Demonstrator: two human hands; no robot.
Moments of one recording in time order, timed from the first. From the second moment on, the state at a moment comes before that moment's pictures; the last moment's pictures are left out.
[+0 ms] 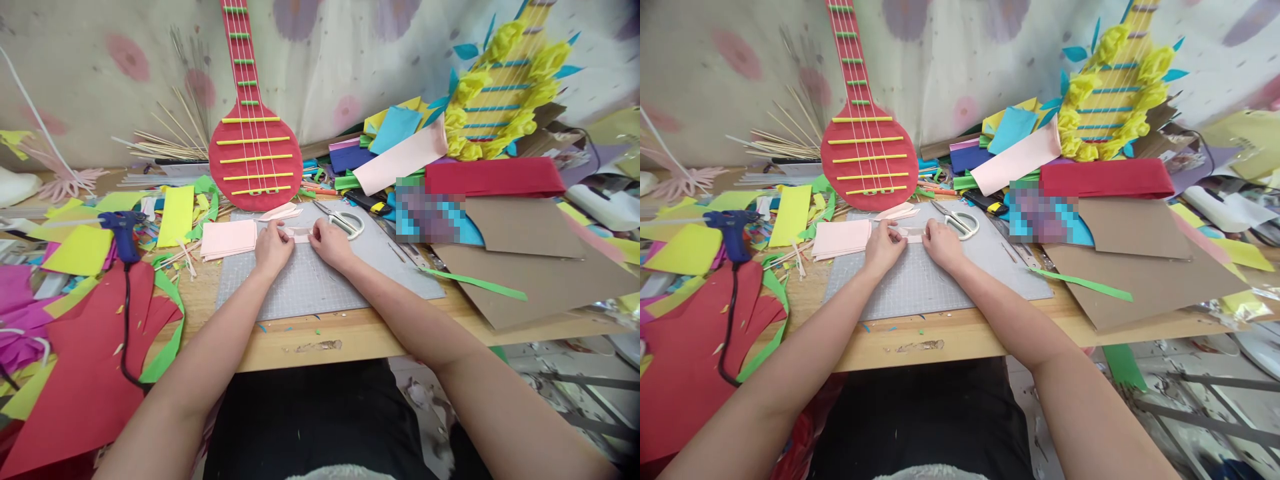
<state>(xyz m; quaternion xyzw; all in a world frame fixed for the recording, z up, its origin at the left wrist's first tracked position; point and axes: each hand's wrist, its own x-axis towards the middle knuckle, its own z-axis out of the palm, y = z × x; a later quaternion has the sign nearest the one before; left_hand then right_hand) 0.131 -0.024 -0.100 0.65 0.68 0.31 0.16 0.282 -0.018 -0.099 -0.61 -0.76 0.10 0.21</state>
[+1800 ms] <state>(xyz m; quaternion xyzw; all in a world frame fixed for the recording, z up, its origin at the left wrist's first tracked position) 0.131 -0.024 -0.102 0.70 0.66 0.24 0.10 0.296 -0.016 -0.106 -0.56 -0.81 0.02 0.20</state>
